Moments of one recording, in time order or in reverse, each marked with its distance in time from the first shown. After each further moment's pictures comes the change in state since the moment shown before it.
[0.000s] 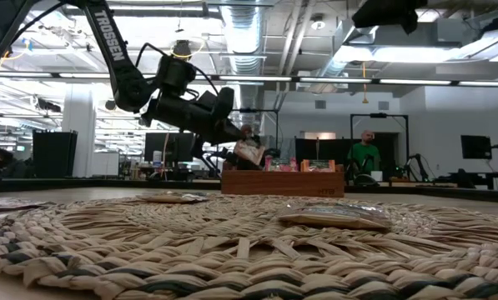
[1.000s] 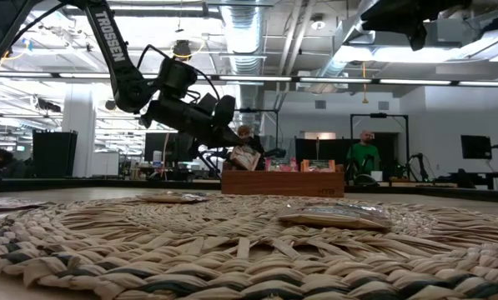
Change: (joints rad) left arm -0.003 0.007 0.000 -0.033 -0.078 0.102; right arm -0.013 -0.181 -0.229 0.262 -0.073 0.074
